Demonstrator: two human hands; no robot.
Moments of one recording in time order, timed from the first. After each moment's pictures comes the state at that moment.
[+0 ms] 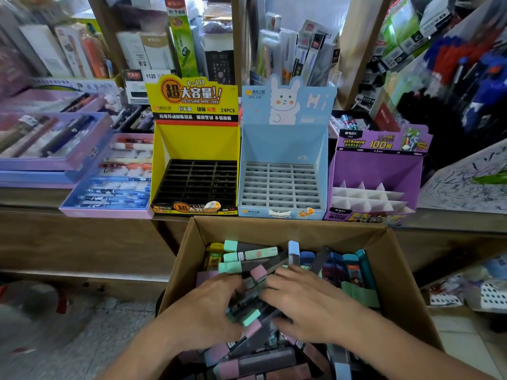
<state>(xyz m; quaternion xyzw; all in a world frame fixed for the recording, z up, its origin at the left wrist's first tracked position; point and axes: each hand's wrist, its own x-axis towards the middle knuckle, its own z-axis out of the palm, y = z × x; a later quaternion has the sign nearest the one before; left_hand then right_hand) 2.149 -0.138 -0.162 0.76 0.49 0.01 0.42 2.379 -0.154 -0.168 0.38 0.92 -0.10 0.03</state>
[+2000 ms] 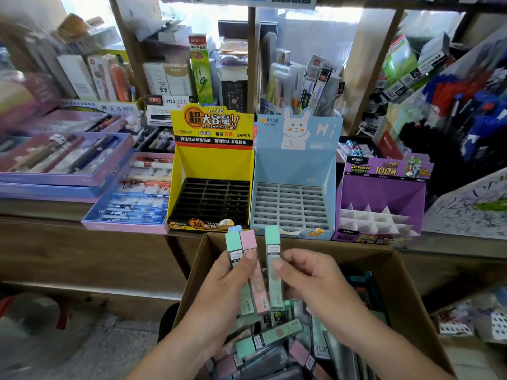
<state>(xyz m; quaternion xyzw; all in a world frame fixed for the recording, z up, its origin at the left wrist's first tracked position) 2.179 -0.136 -0.136 0.40 0.43 0.44 0.68 2.357 -0.147 -0.128 0.52 0.51 -0.55 -0.41</state>
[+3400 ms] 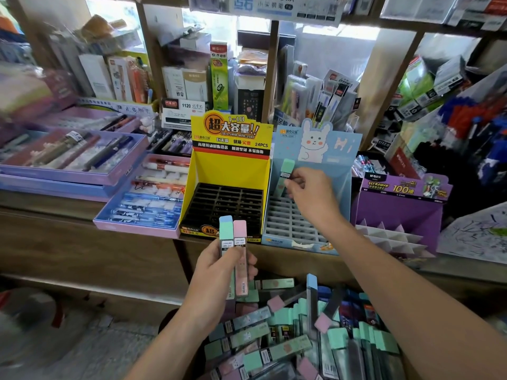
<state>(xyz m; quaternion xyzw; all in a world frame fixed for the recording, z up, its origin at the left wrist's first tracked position) 2.152 -0.098 -0.143 0.39 0.45 0.51 0.62 2.352 0.023 -0.086 0.63 0.63 -0.21 -0.40</state>
